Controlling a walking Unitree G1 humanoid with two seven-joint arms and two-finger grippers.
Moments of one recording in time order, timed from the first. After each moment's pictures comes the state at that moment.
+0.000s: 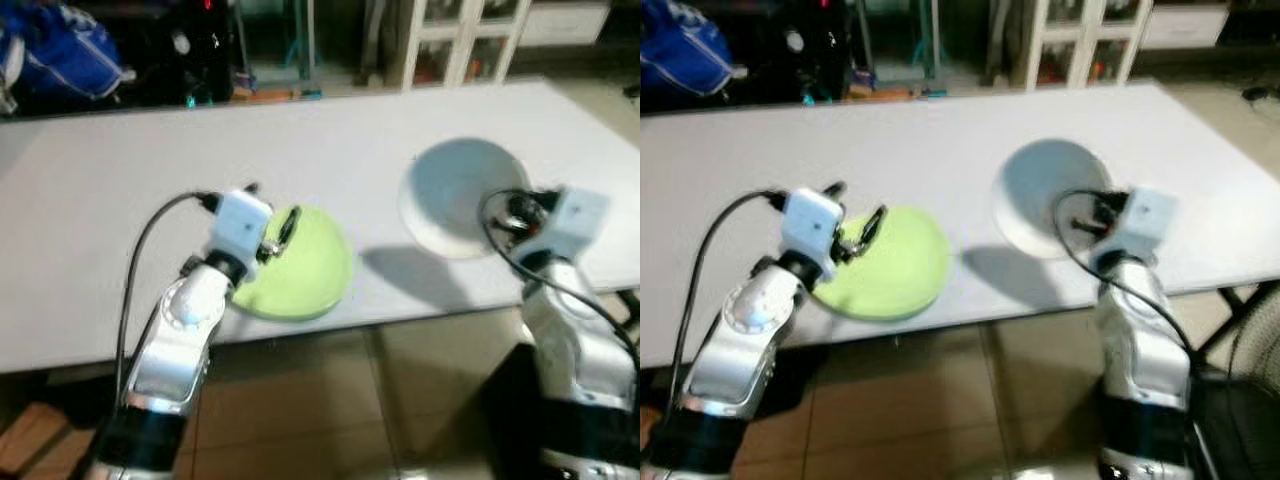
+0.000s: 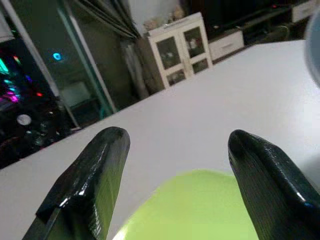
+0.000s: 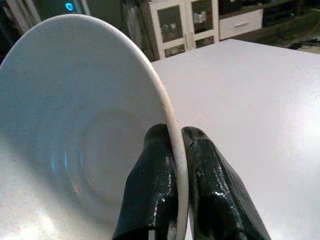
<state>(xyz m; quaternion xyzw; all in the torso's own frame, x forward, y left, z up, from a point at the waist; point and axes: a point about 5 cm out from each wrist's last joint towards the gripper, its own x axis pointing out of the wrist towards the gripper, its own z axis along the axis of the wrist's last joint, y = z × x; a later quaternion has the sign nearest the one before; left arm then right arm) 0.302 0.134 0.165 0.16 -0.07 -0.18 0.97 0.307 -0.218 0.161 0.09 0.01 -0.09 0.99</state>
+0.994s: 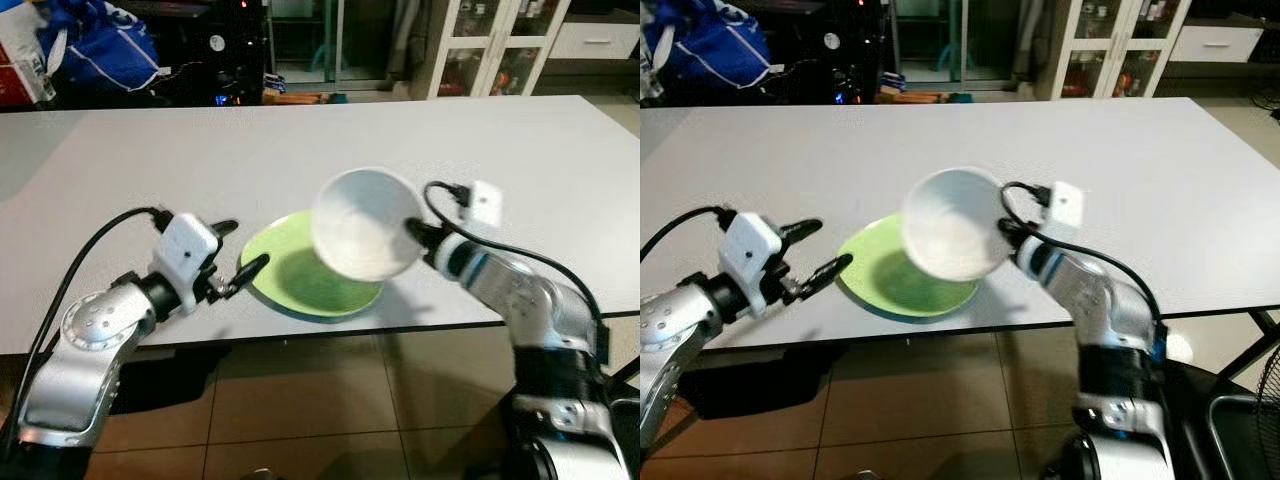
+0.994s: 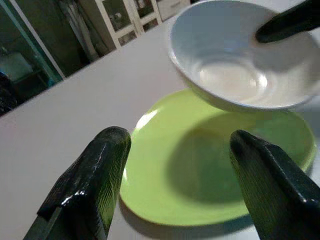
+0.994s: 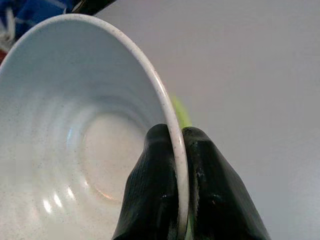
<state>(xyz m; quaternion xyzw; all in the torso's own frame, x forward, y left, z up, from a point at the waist) 0.265 0.192 0.164 0.18 0.02 -0.33 0.93 0.341 -0.142 0.147 0.23 0.23 0.14 0.93</state>
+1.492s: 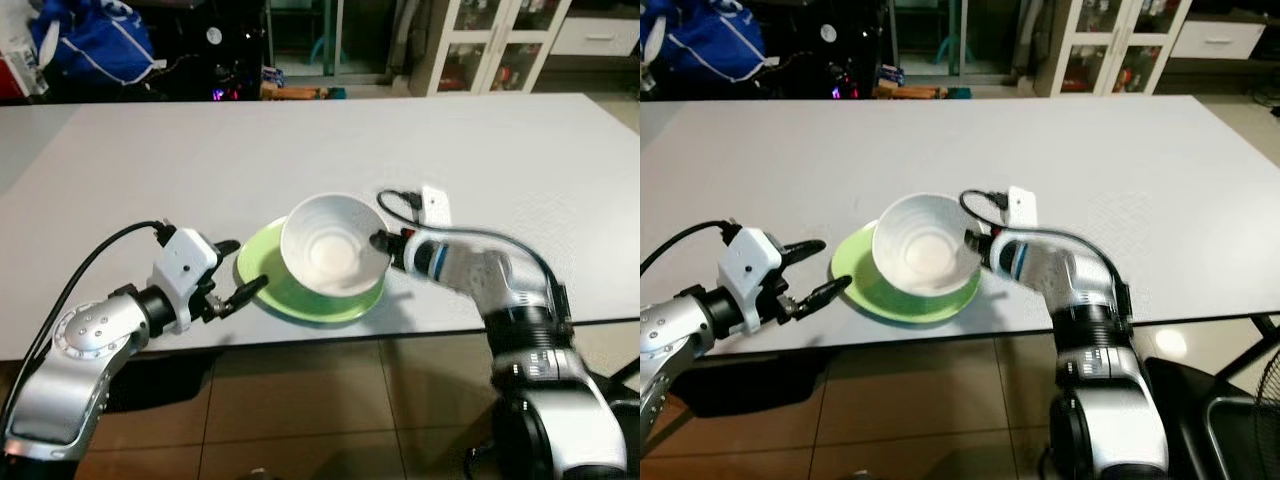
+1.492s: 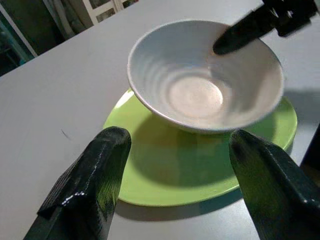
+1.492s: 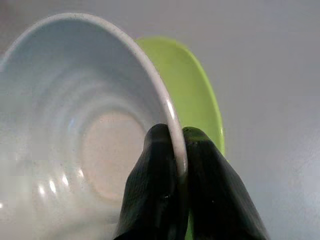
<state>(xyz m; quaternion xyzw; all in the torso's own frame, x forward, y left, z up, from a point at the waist) 0.256 0.194 0.158 0.17 0.07 -0.36 0.91 0.360 -0.119 0.135 0.18 0.31 0.17 0.92</state>
